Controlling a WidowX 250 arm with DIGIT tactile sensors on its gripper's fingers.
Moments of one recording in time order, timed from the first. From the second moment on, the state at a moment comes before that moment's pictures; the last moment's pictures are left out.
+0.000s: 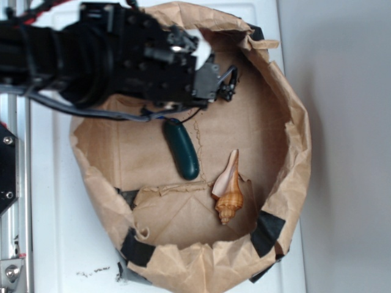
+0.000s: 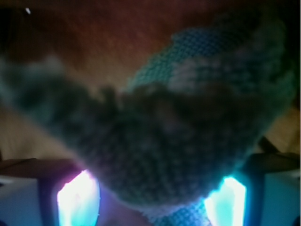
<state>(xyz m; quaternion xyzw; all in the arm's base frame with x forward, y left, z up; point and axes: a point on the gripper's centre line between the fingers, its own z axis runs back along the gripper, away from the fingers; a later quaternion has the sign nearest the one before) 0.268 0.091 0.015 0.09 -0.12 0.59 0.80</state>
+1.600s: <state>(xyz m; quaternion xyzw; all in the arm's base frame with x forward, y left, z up) 0.249 0.055 0.093 -0.03 -0.01 0.36 0.93</state>
